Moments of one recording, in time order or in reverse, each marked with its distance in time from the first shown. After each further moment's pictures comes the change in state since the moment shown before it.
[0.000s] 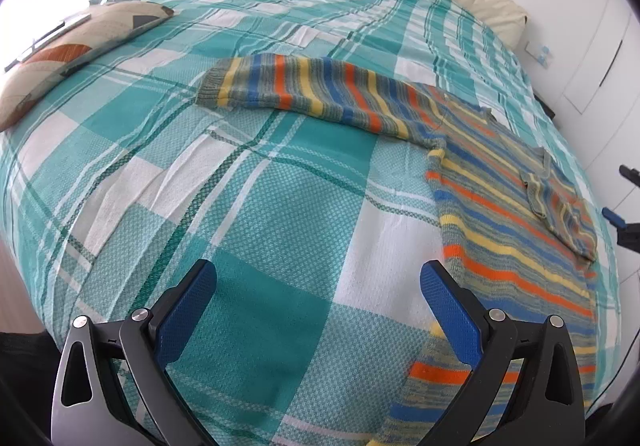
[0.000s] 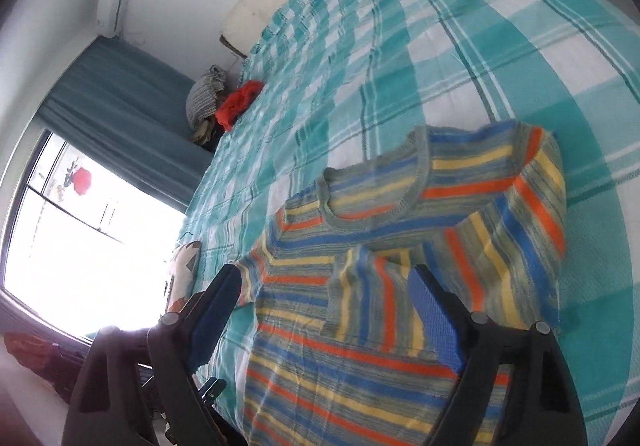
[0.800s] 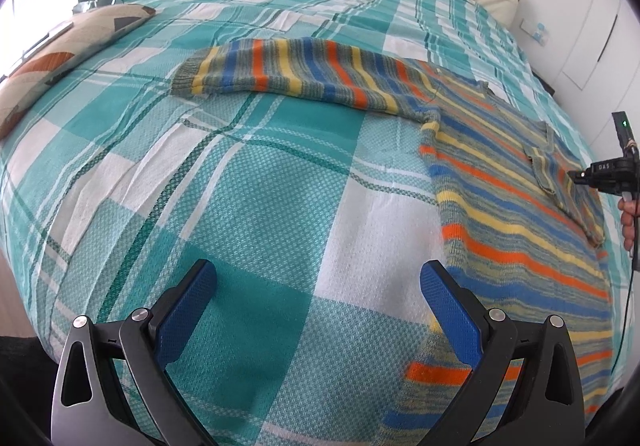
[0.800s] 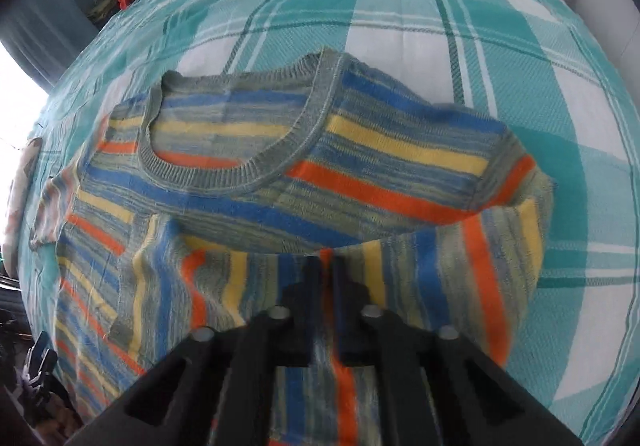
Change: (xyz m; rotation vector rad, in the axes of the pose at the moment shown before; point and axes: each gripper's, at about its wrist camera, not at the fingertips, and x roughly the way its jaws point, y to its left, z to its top) left arm 0.011 -0.013 -0.008 0.056 0.023 0.015; right arm 0.105 -0.020 0.033 -0.335 0.224 -0.564
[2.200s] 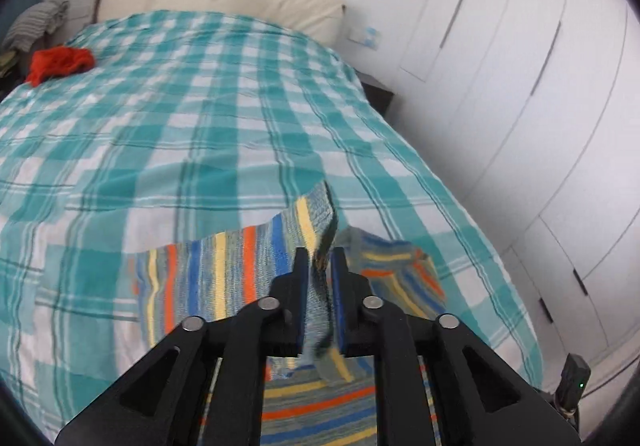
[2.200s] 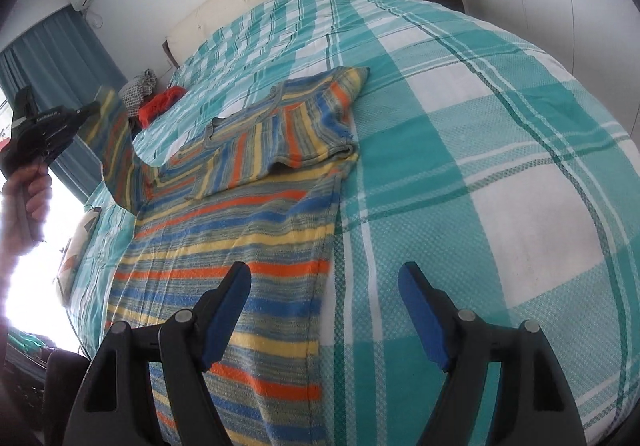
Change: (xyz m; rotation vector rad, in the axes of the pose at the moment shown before) left arm -0.016 -0.224 0.172 0.366 -0.063 -0.520; right arm -0.123 -0.041 -0.258 0.285 -0.388 0.125
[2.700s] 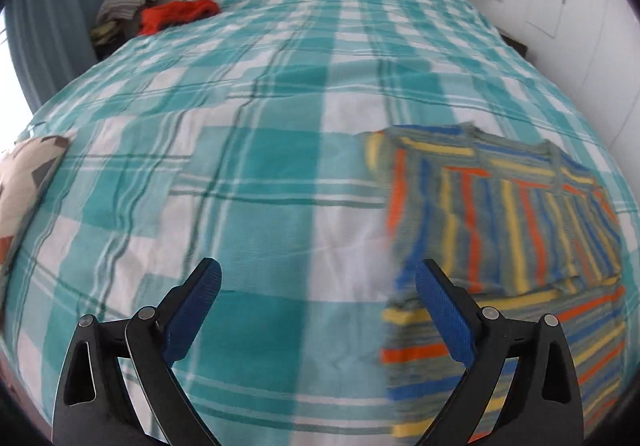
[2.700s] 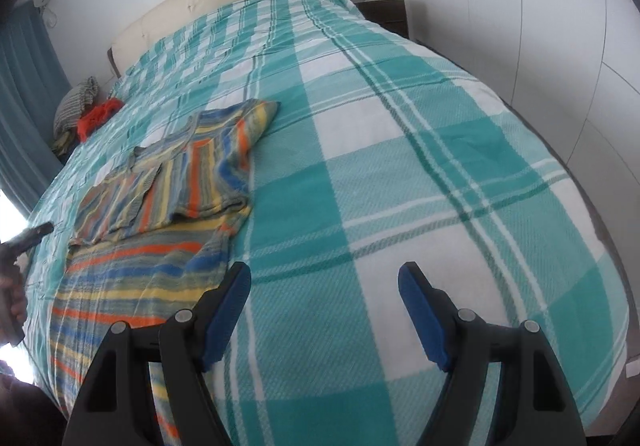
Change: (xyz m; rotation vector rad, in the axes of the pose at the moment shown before) left arm -0.018 0.162 -0.097 -0.109 0.112 0.556; right arm 0.002 -0.040 0.045 0.014 -0.053 -0.277
